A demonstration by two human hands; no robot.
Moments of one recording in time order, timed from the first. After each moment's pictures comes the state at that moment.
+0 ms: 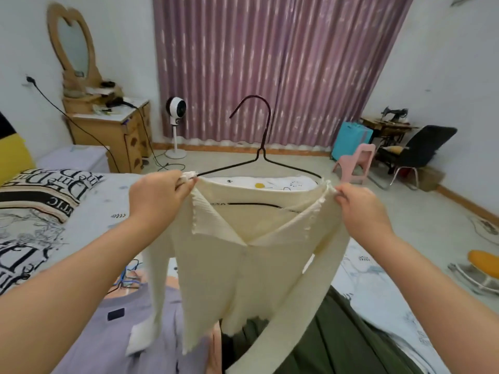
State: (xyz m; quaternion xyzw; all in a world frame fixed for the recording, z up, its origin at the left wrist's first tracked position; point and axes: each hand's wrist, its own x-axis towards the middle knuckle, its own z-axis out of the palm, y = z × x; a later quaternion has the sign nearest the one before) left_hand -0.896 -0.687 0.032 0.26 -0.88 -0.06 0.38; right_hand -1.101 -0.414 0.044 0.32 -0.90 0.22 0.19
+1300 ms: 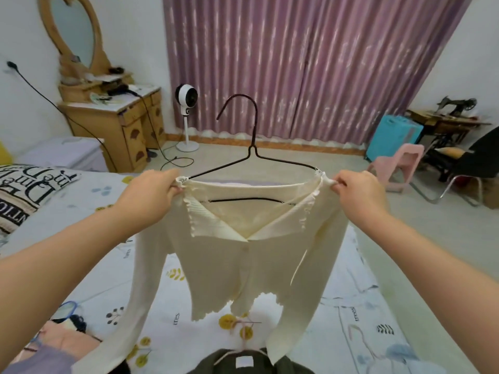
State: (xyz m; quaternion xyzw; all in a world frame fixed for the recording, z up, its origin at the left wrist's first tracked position) left_hand -1.242 -0.747 -0.004 0.29 -0.93 -0.04 0.24; right_hand -1.510 -0.502 0.012 0.35 -0.90 0.21 0.15
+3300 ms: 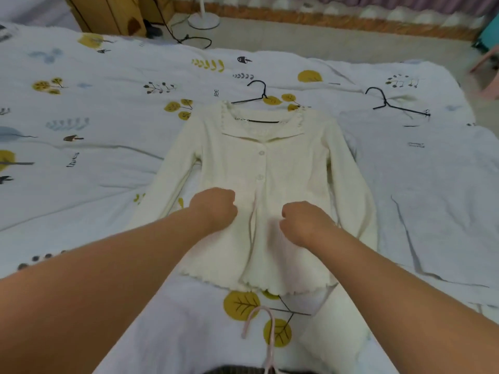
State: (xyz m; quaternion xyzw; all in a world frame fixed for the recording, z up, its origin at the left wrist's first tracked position) left_hand -1.440 -0.844 -0.481 0.36 -0.90 -0.17 -0.17; right_hand -1.565 -0.714 -0.463 0.44 -0.85 -0.07 -0.28
